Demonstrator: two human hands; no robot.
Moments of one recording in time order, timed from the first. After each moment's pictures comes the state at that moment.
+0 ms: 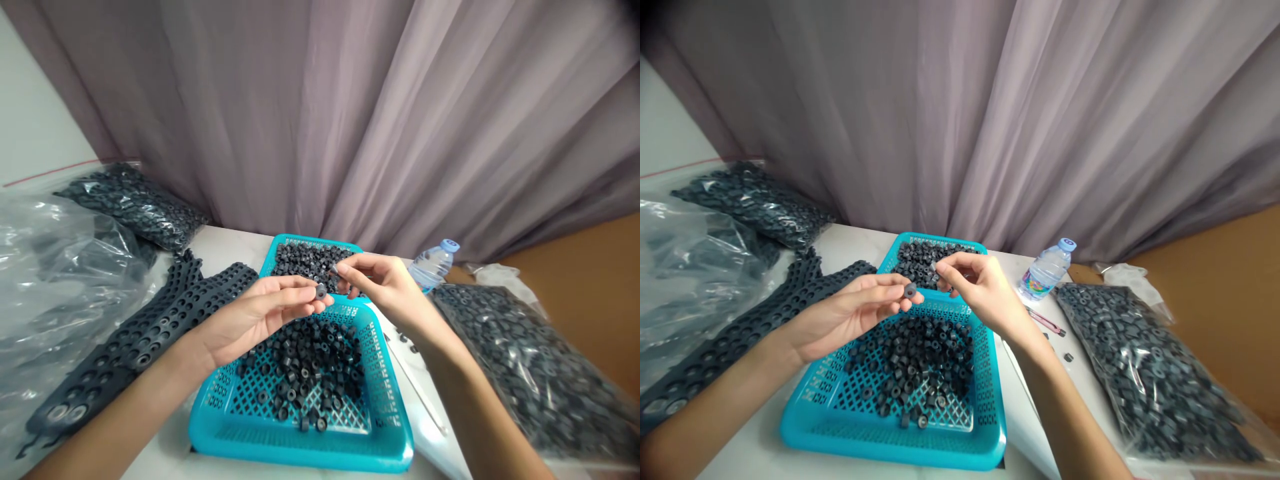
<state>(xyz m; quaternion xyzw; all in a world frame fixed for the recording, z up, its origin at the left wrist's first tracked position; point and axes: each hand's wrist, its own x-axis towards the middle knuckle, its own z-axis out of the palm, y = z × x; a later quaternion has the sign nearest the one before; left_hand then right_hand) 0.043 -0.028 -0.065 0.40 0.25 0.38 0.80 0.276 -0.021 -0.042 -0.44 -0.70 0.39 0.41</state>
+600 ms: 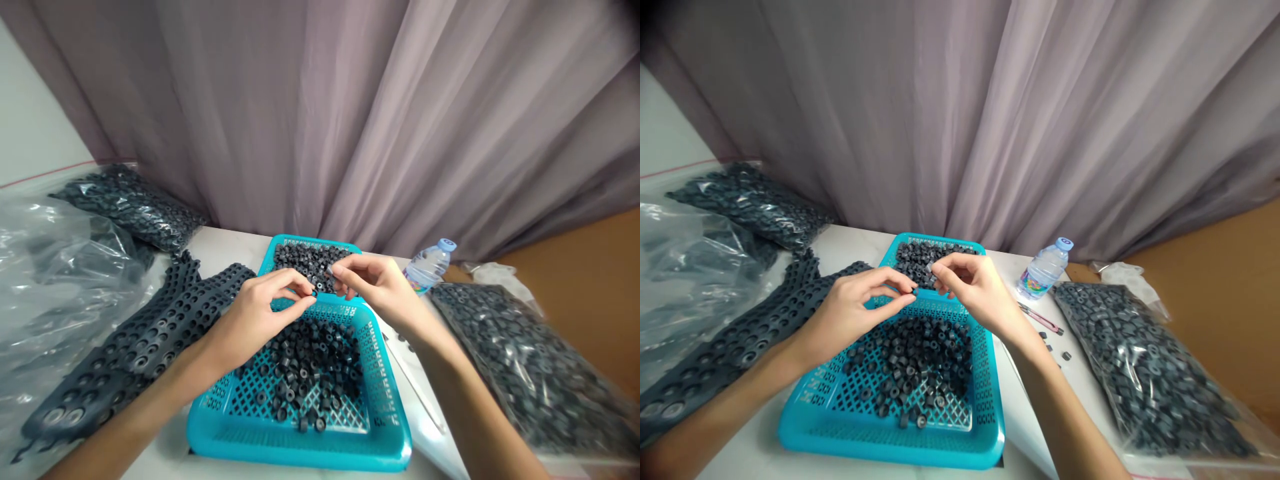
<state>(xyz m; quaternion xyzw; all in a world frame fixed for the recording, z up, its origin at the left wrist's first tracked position) 0.045 -0.026 -0.080 0.77 0.36 0.41 0.32 0.277 -0.018 -0.047 -0.43 -0.71 0.39 0.40</state>
